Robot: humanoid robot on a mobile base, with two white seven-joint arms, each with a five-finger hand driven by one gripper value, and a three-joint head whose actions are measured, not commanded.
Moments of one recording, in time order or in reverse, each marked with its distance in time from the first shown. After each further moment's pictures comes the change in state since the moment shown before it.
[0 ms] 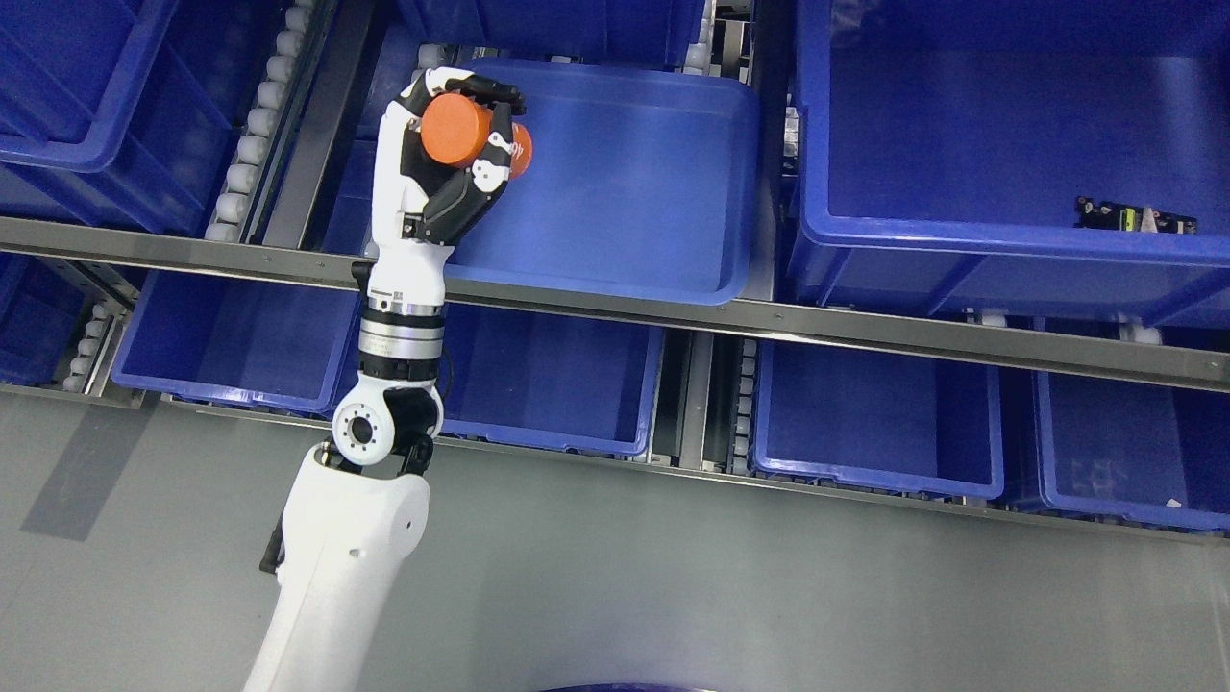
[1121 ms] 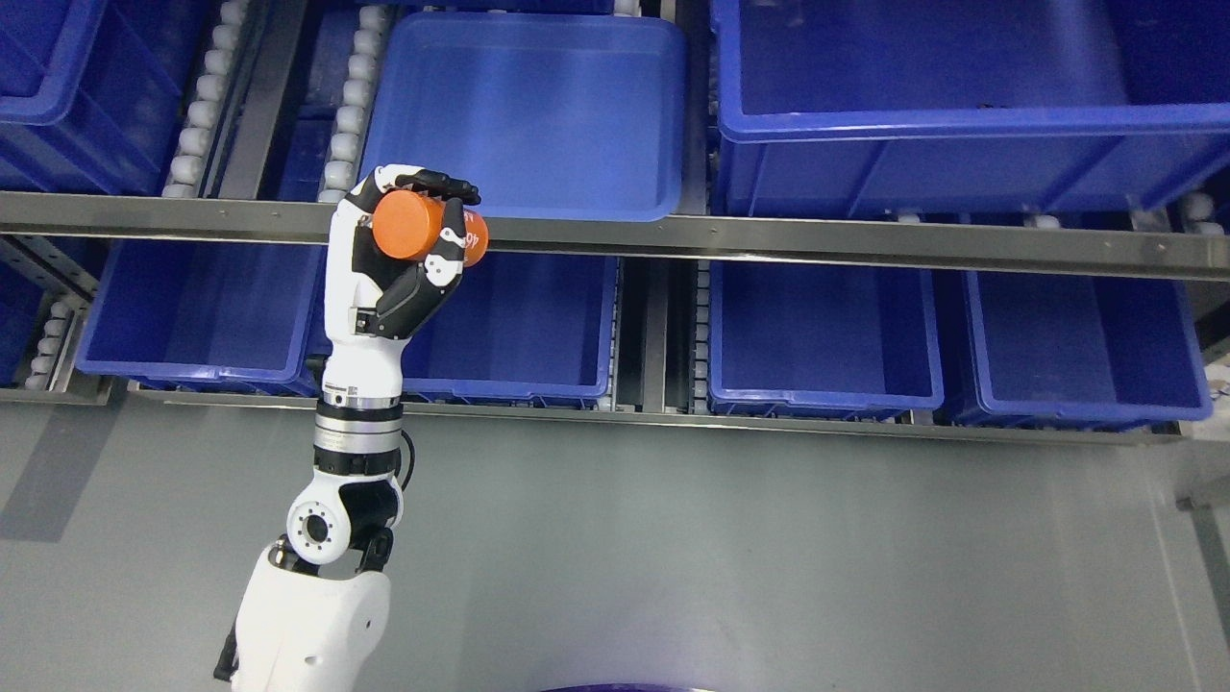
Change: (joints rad) left arm 0.197 0.037 0.042 -0.166 0.001 0.038 -0.002; right arm 0.000 0.000 0.000 0.000 0.000 -0.006 0.002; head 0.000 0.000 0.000
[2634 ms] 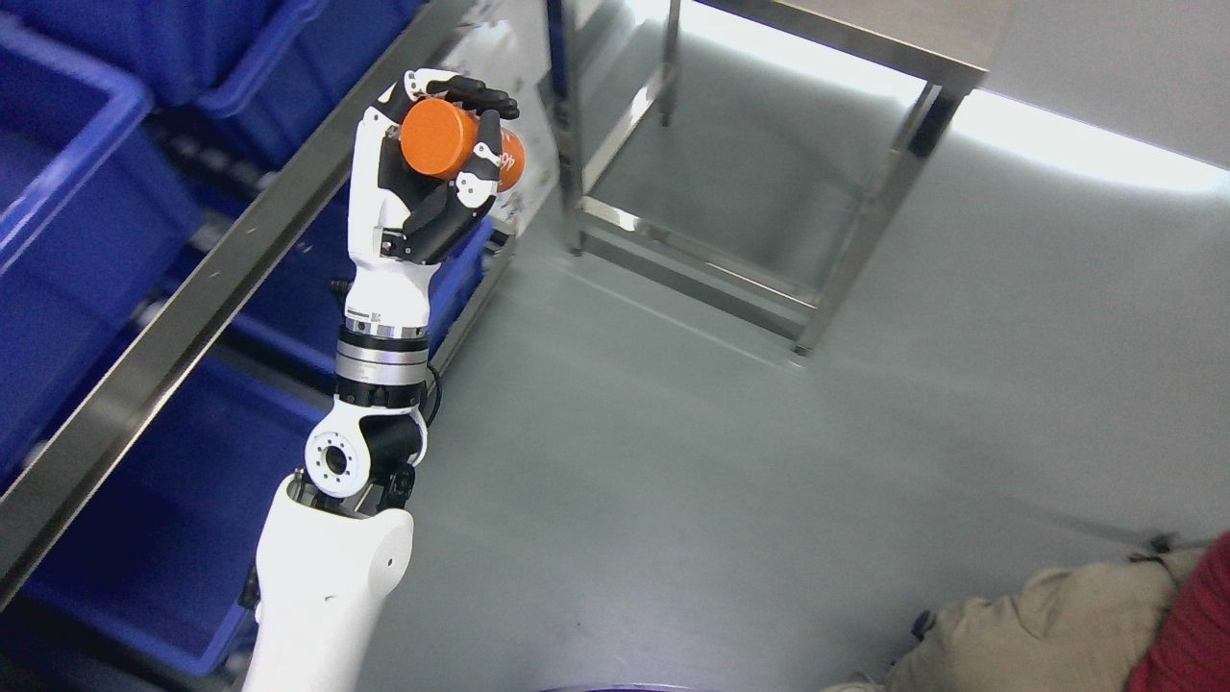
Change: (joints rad) left arm -0.145 -0.032 -0.048 -0.021 0.001 0.084 0.000; right arm 0.000 0.000 0.000 0.000 0.000 -0.002 0.001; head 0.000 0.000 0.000
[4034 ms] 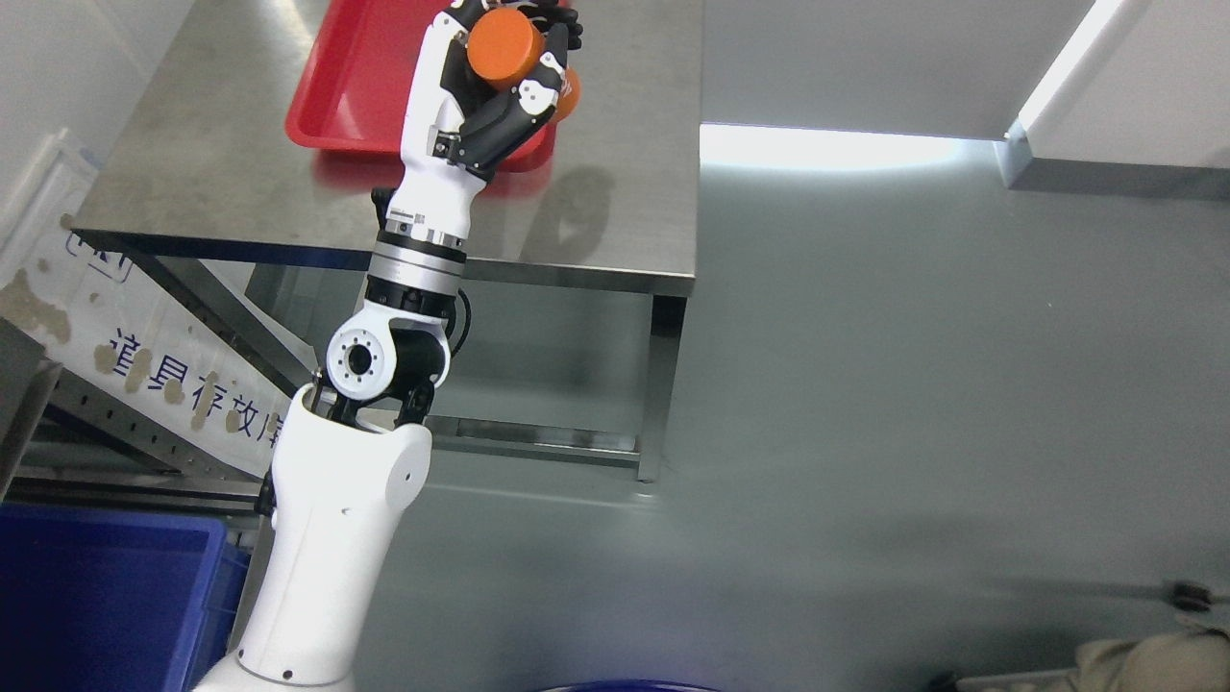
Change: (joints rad) left arm -0.250 -0.011 -0.012 0.101 0.000 0.275 0.028; right arm 0.000 0.000 0.000 0.000 0.000 0.002 -0.001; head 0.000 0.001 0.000
